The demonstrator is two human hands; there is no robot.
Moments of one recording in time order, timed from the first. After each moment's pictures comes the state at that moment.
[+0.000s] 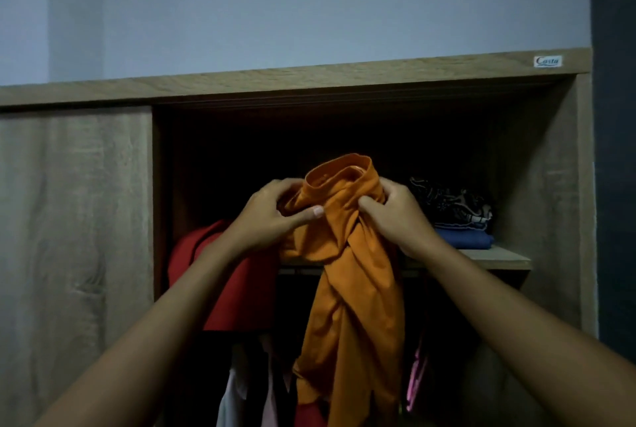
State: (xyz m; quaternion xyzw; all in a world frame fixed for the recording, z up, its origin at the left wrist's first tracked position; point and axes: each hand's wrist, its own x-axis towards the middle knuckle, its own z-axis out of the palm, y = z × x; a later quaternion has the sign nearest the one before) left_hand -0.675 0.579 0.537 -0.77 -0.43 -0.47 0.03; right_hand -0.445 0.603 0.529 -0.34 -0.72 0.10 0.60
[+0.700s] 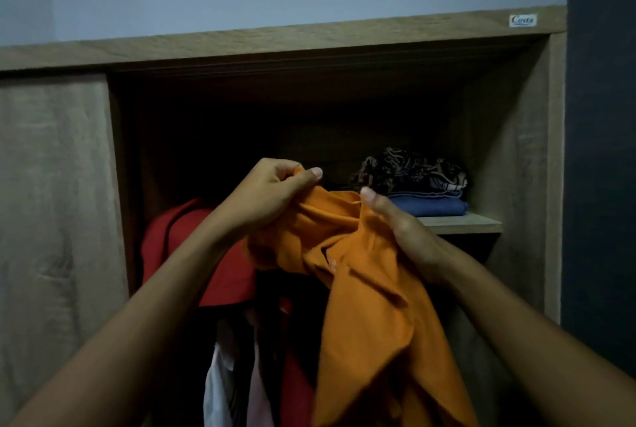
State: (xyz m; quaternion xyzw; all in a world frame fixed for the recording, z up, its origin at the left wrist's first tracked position) left_hand -0.629 0.535 0.537 -0.78 -0.39 -0.48 -0.10; right_hand -0.412 0.533 0.487 -0.35 -0.73 0.40 0.43
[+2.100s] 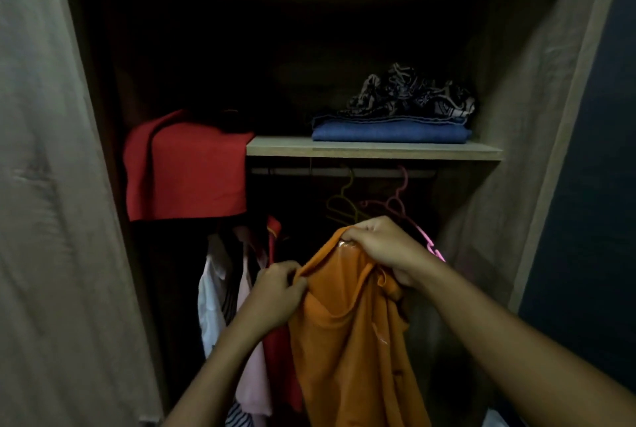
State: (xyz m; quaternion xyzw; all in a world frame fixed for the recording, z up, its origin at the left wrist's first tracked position) left_hand -0.618 0.539 0.287 -0.73 -0.56 -0.38 -0.15; right_hand -0.420 0.563 0.358 -0.51 -0.66 0.39 0.40
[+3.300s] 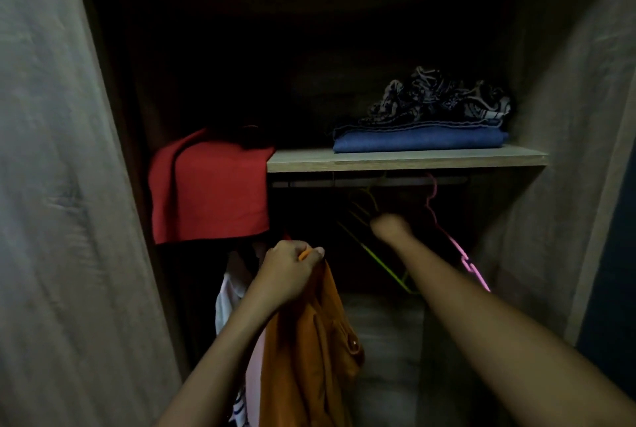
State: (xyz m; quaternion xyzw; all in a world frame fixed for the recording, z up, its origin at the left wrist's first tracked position) left_hand -0.638 0.569 0.339 -0.68 -0.58 -0.41 -0.17; right_hand -0.445 0.691 0.355 -0.69 -0.64 0.20 0.29
